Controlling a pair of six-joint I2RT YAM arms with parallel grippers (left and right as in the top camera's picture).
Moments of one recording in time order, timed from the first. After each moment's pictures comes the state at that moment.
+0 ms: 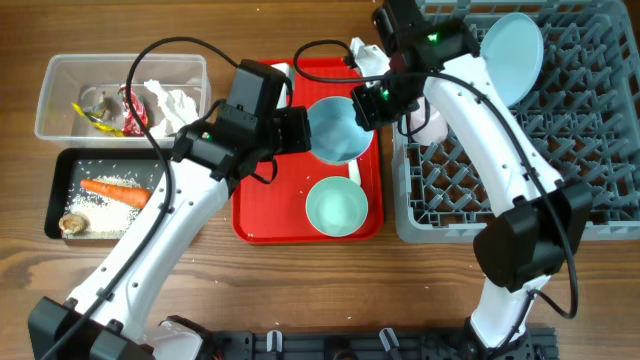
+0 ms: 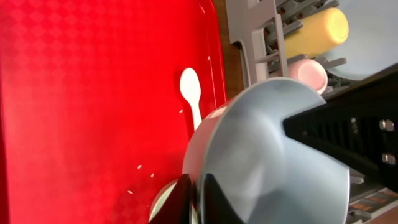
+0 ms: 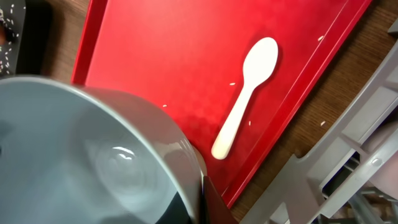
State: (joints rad) left arm -0.45 1.48 1.28 -0.69 0.16 -0.52; right arm 0.38 1.98 1.93 -1.30 -0.31 -0.05
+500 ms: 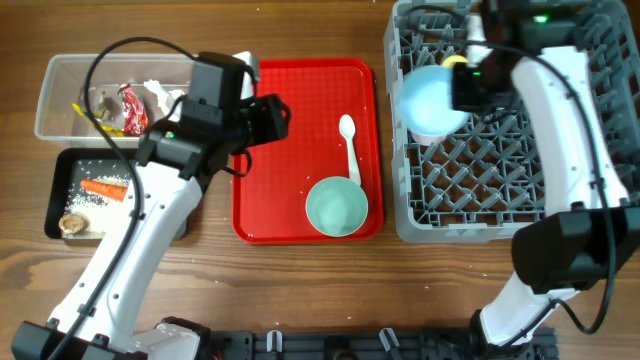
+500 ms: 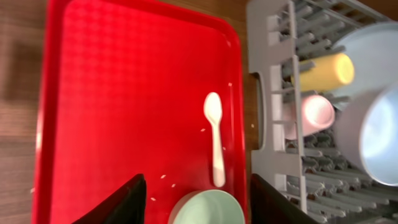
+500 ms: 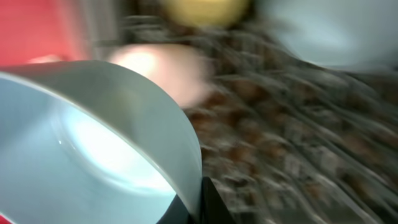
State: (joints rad) left arm -0.32 1.43 1.28 -0.71 0.18 -0.53; right arm 0.07 1.90 1.94 -1.45 0.06 0.17
